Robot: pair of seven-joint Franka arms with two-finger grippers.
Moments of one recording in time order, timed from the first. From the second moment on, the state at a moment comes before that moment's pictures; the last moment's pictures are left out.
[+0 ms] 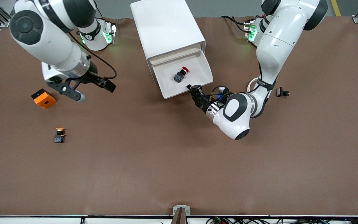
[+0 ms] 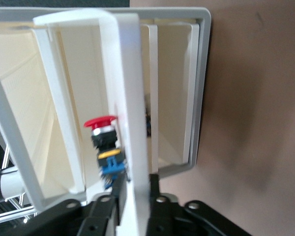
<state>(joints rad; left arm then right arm) -0.37 0.82 -0.13 -1.43 -0.95 1.53 -2.26 0.46 0.09 -0.04 -1.67 0.13 1.70 0.92</state>
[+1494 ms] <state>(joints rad) -0.14 0.75 -0.13 -1.22 -0.48 1.51 -1.71 0.93 0.33 -0.04 -1.80 0.13 2.12 1.45</state>
